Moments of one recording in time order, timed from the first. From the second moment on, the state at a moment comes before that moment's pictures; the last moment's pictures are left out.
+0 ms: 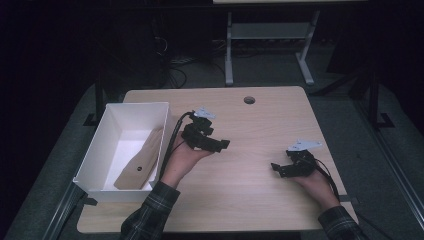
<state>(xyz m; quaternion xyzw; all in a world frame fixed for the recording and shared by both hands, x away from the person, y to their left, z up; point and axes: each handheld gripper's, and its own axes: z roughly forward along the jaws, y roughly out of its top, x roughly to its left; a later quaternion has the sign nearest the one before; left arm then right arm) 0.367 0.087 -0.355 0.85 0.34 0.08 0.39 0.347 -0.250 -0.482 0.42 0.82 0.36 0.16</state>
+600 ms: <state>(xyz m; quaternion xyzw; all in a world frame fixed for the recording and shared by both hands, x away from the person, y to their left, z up) 0.354 0.072 -0.430 0.88 0.31 0.08 0.36 0.346 -0.250 -0.482 0.42 0.82 0.36 0.16</state>
